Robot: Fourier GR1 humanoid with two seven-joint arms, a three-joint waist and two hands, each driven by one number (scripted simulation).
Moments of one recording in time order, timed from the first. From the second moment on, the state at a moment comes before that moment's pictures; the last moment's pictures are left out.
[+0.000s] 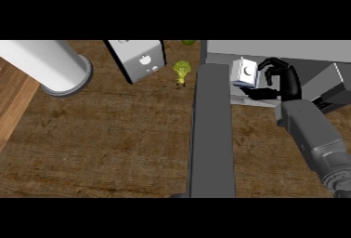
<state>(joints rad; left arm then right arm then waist) 0.30 0.17 0.62 -2.15 0.90 -0.66 0.29 -0.93 -0.30 -0.35 -0.15 0.26 -0.23 -0.77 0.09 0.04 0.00</state>
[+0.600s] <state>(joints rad) 0.24 0.20 0.61 -2.11 0.89 -0.67 0.30 -0.98 -0.37 -0.37 -0.11 0.26 -0.36 -0.71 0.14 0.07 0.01</state>
